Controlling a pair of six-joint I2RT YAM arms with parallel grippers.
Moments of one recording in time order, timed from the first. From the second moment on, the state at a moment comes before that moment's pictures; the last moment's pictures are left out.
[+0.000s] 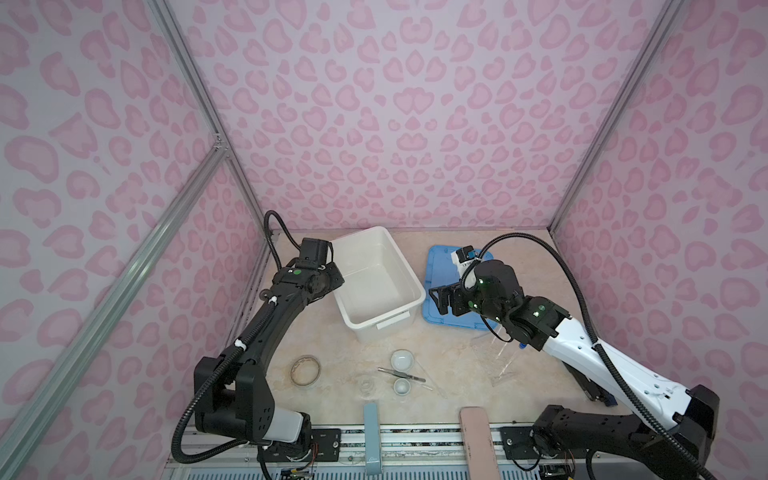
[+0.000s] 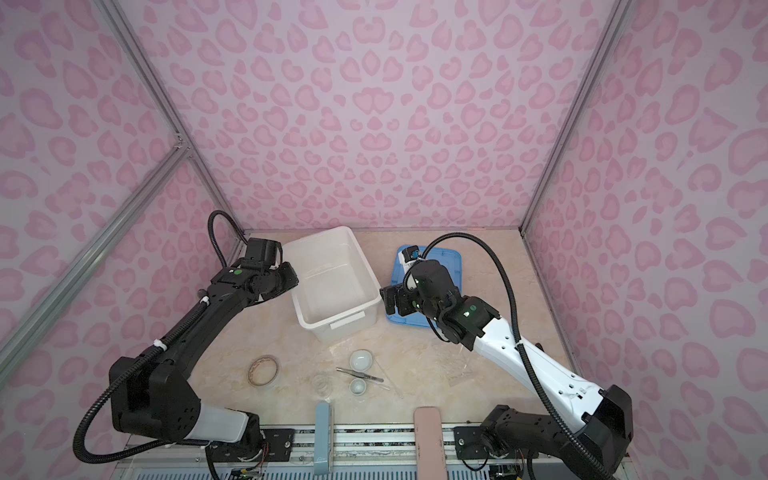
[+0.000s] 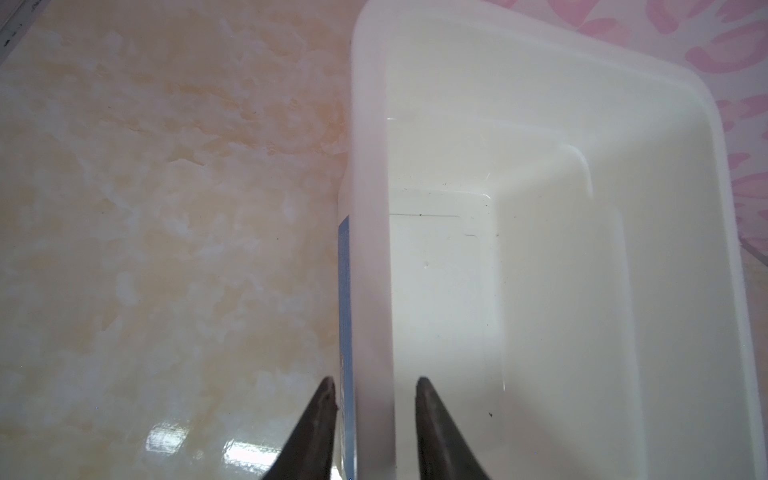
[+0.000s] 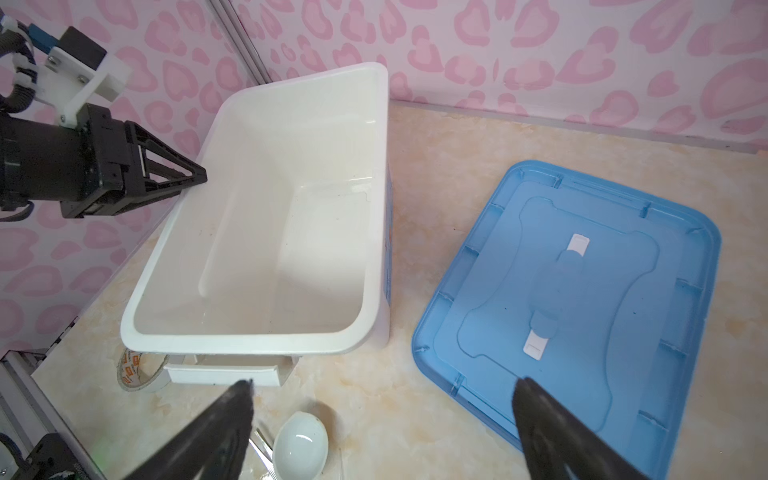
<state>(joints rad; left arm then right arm) -0.19 1.46 1.23 -0.70 -0.08 -0.61 0.72 1.21 1.11 -0.48 0.09 0.32</state>
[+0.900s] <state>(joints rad) -0.15 1.69 1.47 -0.78 -0.17 -0.49 0.71 1.19 1.09 -0.48 0.12 0.32</state>
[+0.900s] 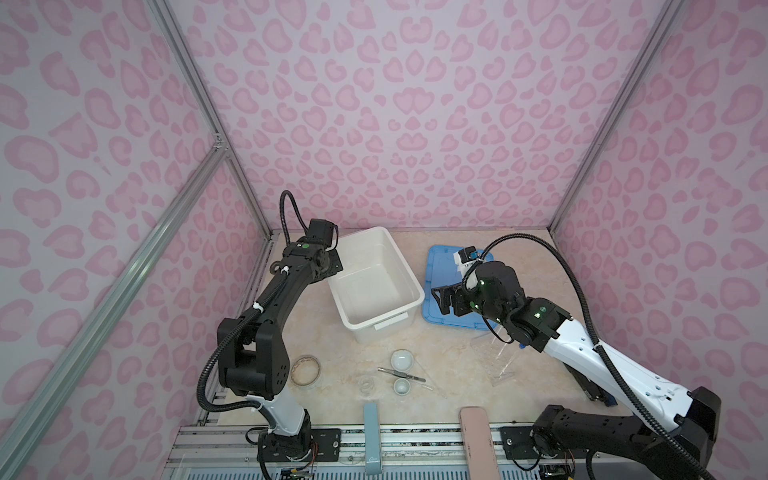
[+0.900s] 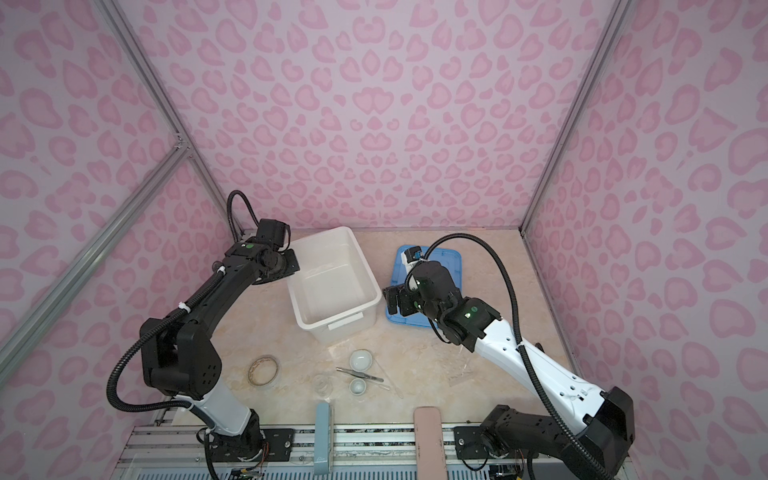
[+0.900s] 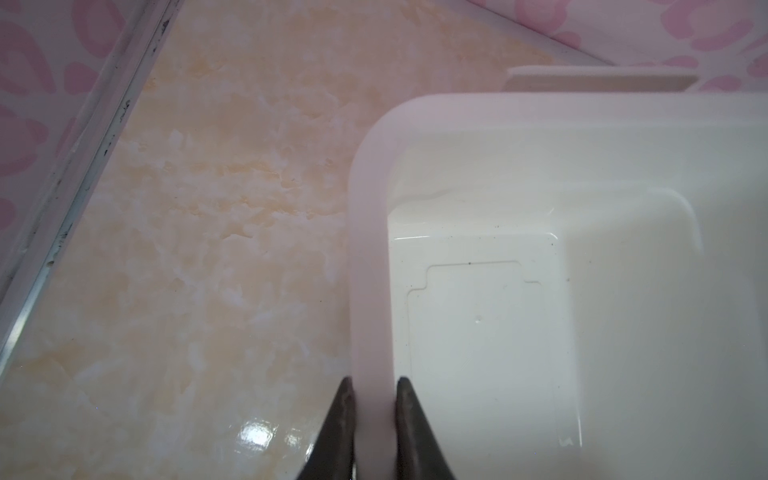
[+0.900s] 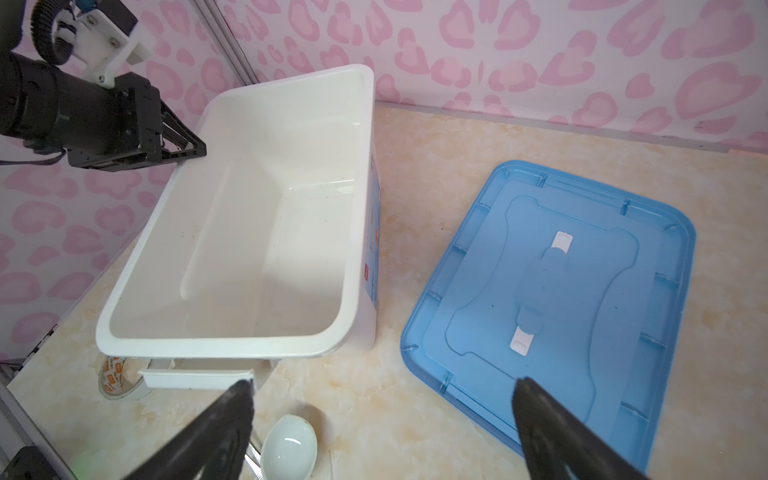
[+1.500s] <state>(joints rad) -0.16 1.43 1.19 -0.69 -0.14 -0.79 0.71 1.16 1.07 -0.48 0.13 0.32</state>
